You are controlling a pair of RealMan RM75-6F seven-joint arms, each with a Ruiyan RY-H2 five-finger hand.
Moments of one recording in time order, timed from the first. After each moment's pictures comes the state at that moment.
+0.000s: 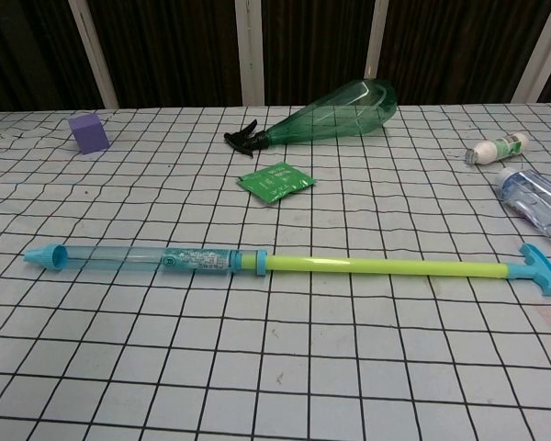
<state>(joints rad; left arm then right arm) -0.09 -1.10 -0.01 -1.67 1.49 1.45 0.15 0.05 -1.11 0.00 -1.63 -1.62 1.49 -0.10</state>
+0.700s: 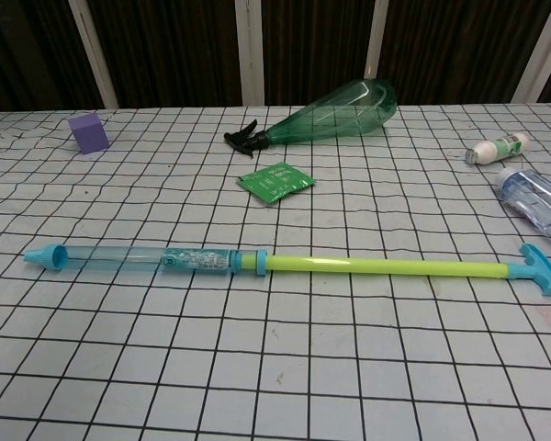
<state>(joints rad) -0.09 -1.10 -0.01 -1.68 1.49 1.45 0.15 0.11 -1.14 0.01 -1.68 -1.65 1.44 -0.10</state>
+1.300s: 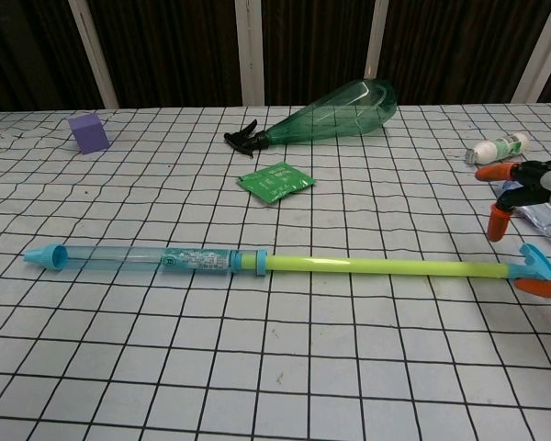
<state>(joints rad) -0.09 -1.09 -0.02 -1.67 1.49 1.45 0.12 0.29 -1.42 0.12 -1.72 -1.39 1.18 -0.52</state>
